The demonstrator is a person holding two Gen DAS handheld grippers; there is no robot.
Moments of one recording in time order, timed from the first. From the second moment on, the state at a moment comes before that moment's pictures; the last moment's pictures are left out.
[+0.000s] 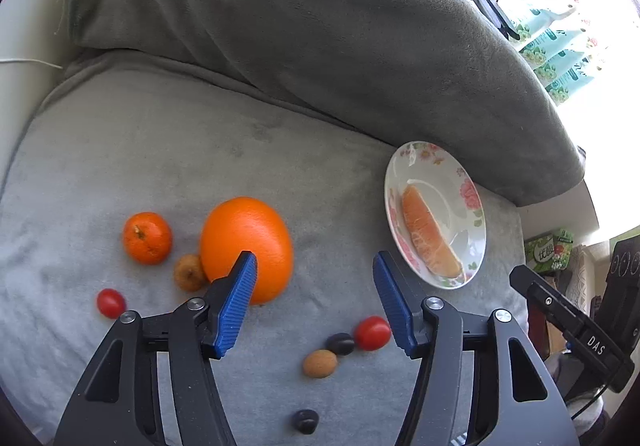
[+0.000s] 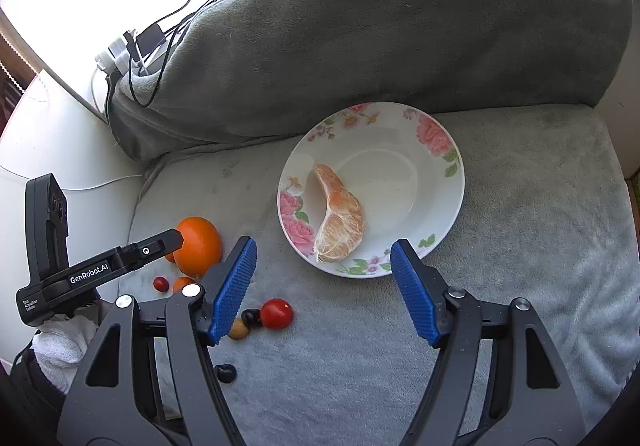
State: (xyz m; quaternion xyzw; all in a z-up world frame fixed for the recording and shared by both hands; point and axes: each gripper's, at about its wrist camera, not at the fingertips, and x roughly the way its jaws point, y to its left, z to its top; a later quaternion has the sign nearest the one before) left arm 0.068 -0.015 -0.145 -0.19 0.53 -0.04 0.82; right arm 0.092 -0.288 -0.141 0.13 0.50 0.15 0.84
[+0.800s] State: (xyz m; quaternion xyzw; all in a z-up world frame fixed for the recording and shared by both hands) left arm 0.056 0.019 -0.170 -0.15 0.55 -0.04 0.82; right arm 0.147 -0.175 -0.175 0.09 0.58 0.25 0.77
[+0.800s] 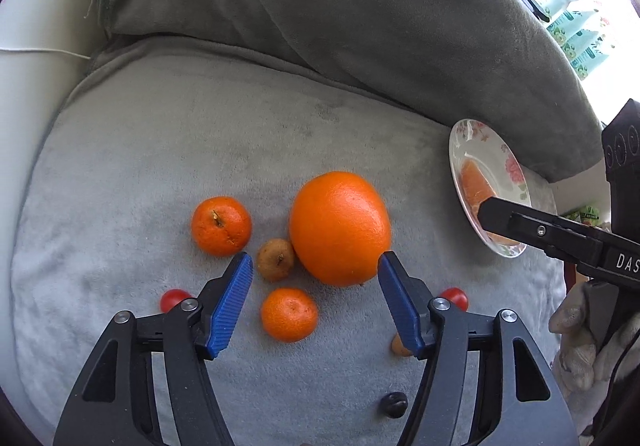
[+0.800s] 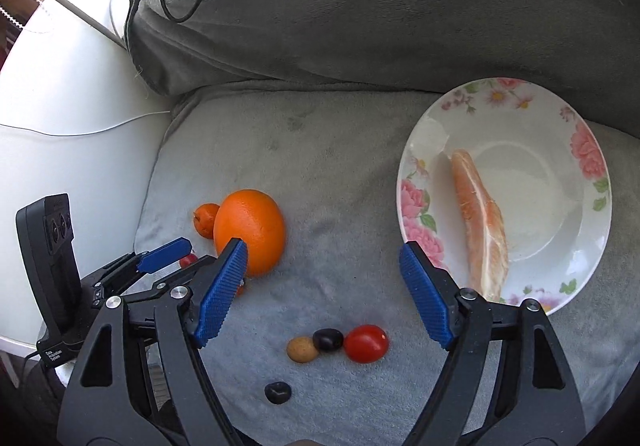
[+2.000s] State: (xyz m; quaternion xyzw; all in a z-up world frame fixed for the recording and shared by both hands) left arm 0.086 0.016 -0.195 -0.18 0.56 -0.10 0.80; right arm 0.188 -0.105 -0.235 0.16 0.66 0.31 0.66
